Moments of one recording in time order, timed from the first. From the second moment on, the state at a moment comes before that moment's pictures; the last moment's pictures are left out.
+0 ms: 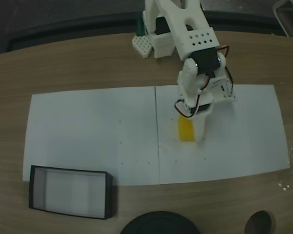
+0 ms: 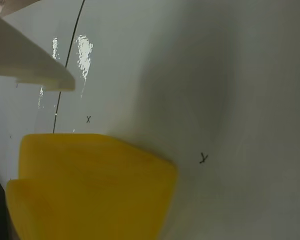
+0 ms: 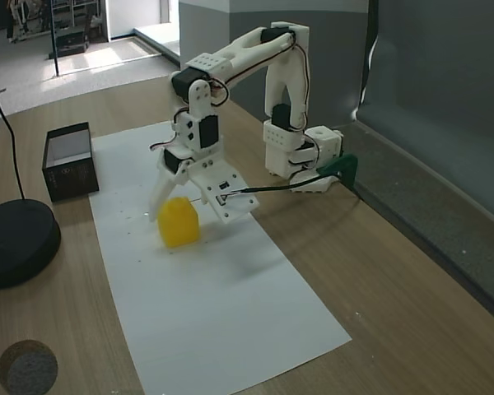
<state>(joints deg) -14.2 91.7 104.9 74.0 2.6</state>
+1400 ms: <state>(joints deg) 26.0 86.4 56.4 71.5 1.2</state>
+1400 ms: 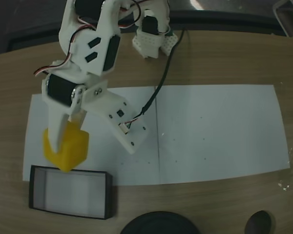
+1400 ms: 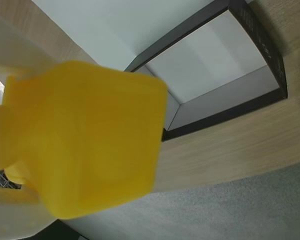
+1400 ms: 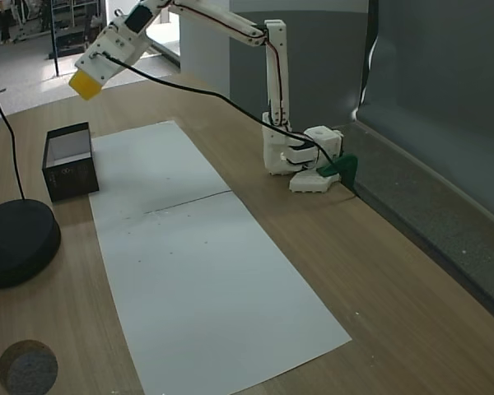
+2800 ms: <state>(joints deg) 13.0 82.4 56.4 74.2 8.9</state>
